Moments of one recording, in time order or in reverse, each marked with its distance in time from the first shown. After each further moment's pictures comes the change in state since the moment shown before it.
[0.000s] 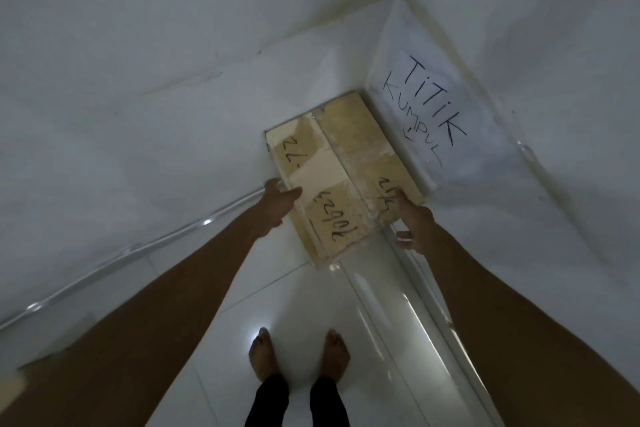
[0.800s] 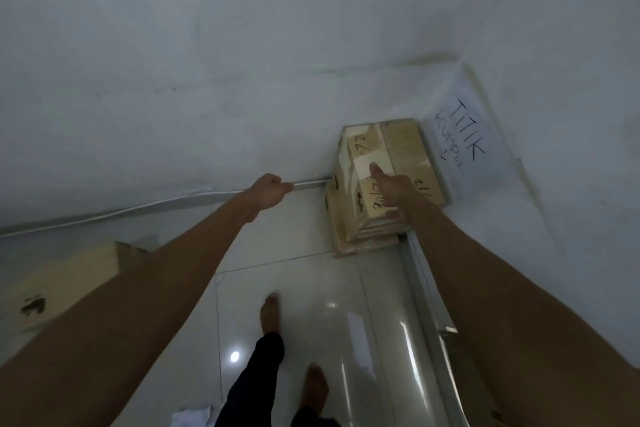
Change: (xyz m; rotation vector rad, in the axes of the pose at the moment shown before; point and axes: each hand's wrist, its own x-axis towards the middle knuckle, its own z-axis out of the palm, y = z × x) left_hand -0.250 -0.097 -0.122 0.179 0.215 0.191; right_hand -0.251 0.037 0.041 -0.498 -0.192 -0.503
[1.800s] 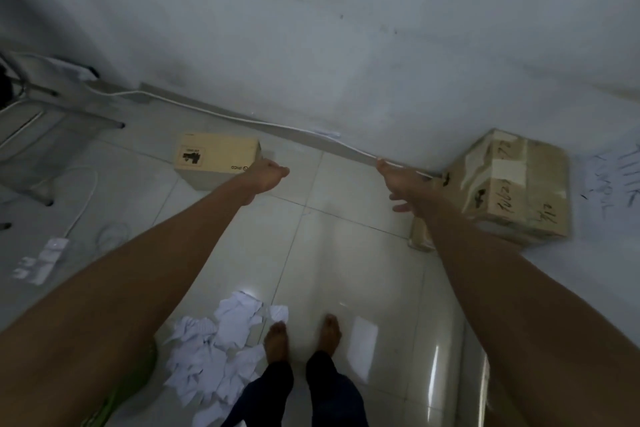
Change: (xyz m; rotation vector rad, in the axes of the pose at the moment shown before) left_hand -0.233 -0.284 -0.112 -0.390 0.358 -0.223; right_hand -0.189 0.036 0.247 -0.412 -0.290 -0.268
